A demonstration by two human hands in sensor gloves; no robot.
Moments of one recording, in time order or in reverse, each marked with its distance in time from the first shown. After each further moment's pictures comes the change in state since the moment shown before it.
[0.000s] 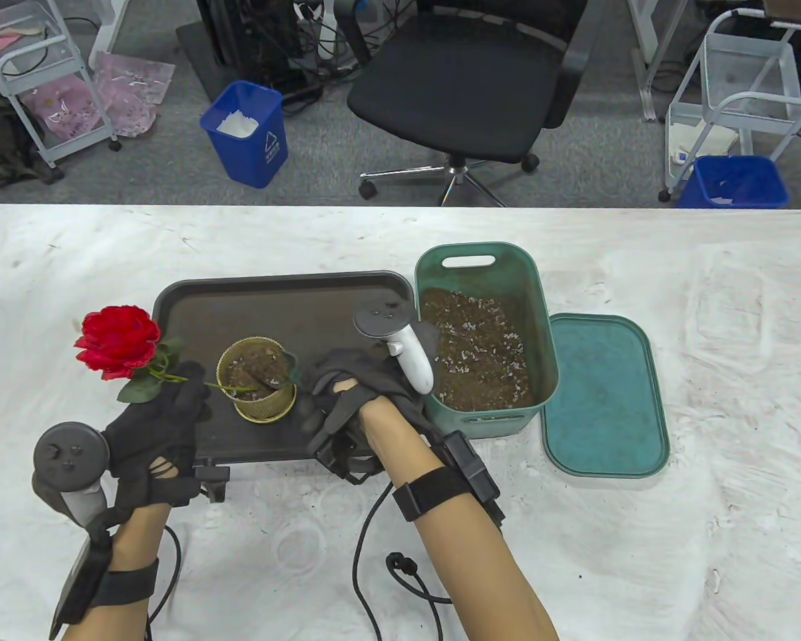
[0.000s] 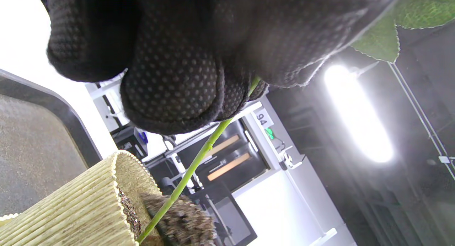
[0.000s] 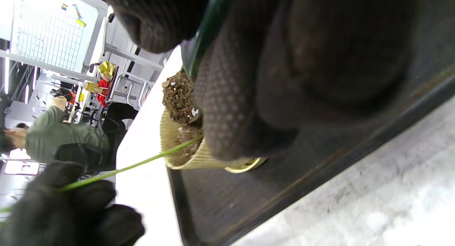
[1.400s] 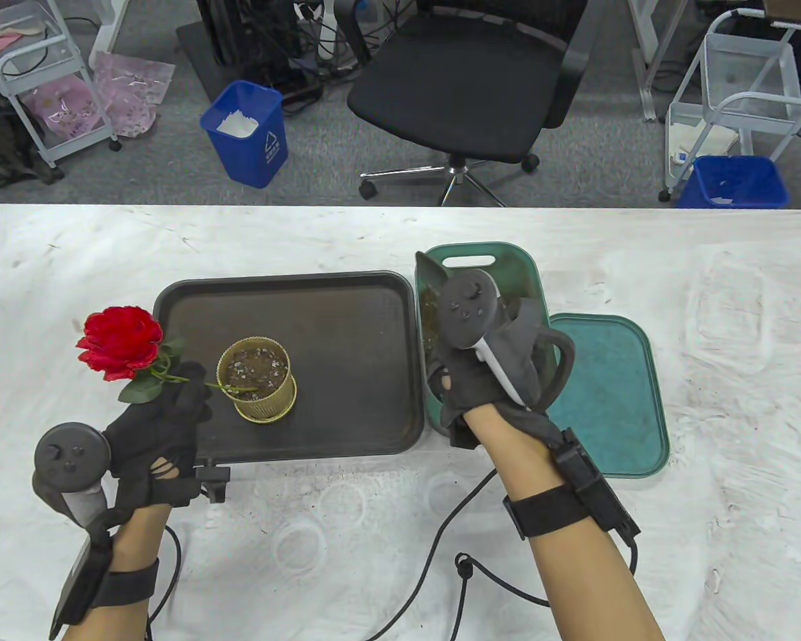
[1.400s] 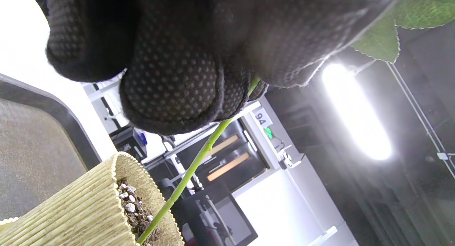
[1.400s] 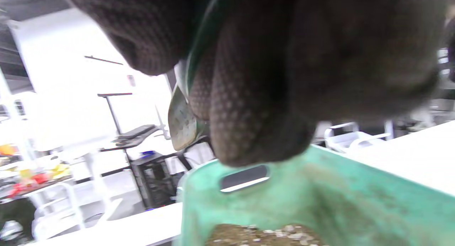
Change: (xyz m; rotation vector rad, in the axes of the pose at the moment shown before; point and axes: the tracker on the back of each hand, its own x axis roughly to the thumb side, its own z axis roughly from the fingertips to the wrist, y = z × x) left_hand 0.000 0.000 0.000 0.003 -0.009 -0.016; right_hand 0.000 -0.138 0.114 -0.864 -0.026 0.587
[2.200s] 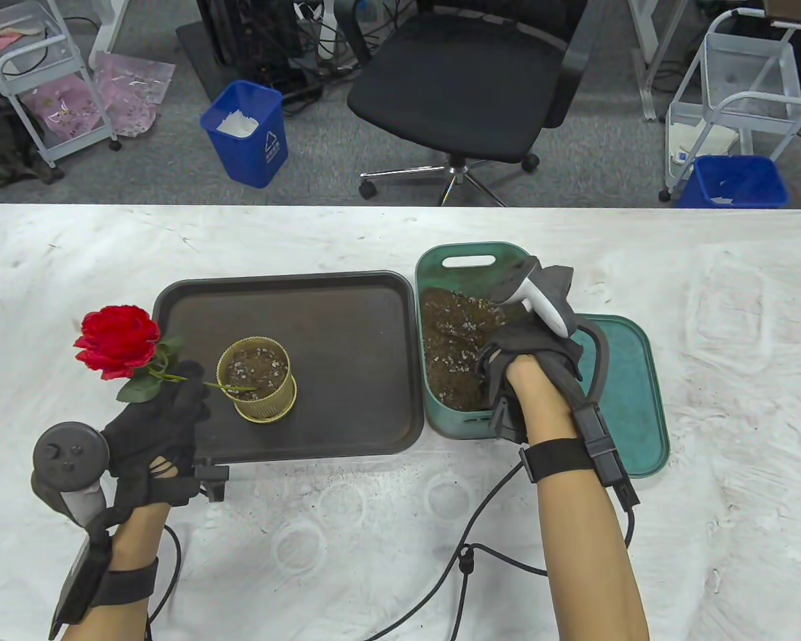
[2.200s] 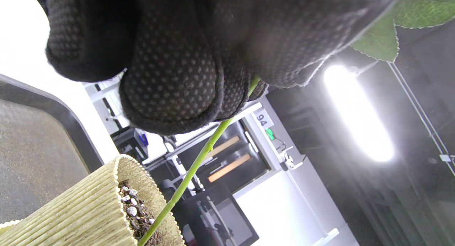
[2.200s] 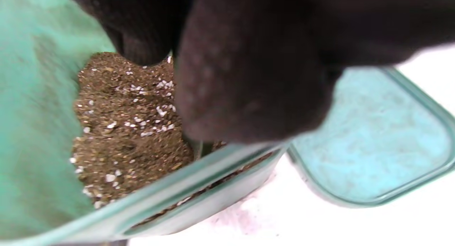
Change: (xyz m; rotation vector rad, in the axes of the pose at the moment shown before) left_hand 0.000 0.001 -0.001 0.005 0.007 0.002; right_hand -0.066 0.074 -0.056 0.766 0.314 0.071
